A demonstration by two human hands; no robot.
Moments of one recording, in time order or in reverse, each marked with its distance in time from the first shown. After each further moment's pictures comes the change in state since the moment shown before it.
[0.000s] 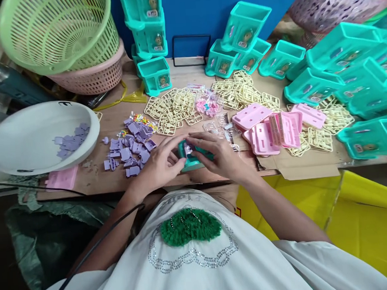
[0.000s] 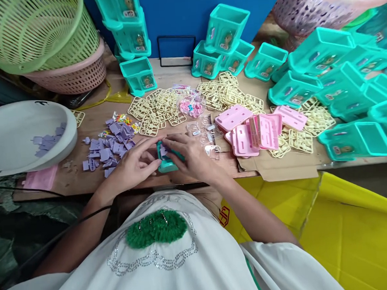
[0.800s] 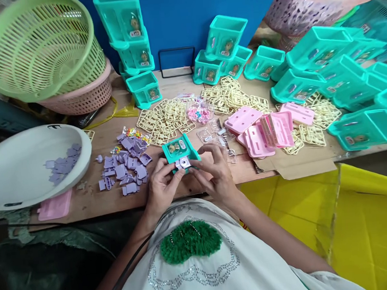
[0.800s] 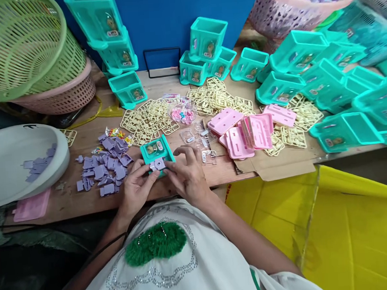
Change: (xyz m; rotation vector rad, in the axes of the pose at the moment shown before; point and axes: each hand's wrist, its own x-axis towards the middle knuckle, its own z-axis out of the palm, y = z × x) left_hand -0.018 -0.032 0.045 -0.162 0.335 0.053; right_hand -0.031 -0.014 0.031 -0.199 0.336 0.153
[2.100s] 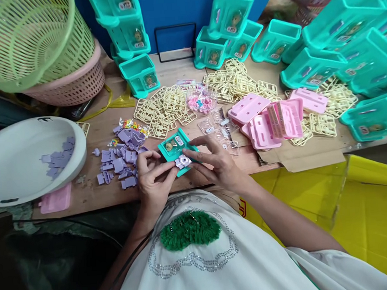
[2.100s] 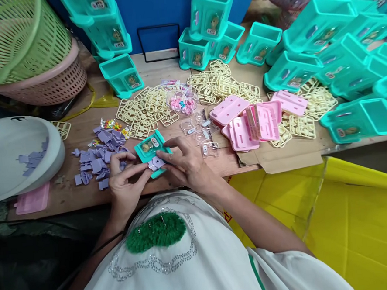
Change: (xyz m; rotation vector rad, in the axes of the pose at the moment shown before) left_hand -0.003 0.009 -0.014 0.308 0.177 0.194; right_hand 0.015 0.019 -0.013 0.242 -0.230 -0.139
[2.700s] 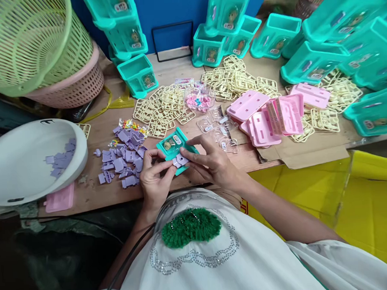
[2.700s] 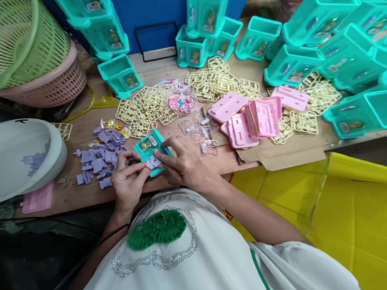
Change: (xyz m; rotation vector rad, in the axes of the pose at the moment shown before) left_hand 0.001 -0.007 0.012 -0.195 0.037 0.012; right_hand -0.001 0.004 0.009 -0.053 0.060 -0.095
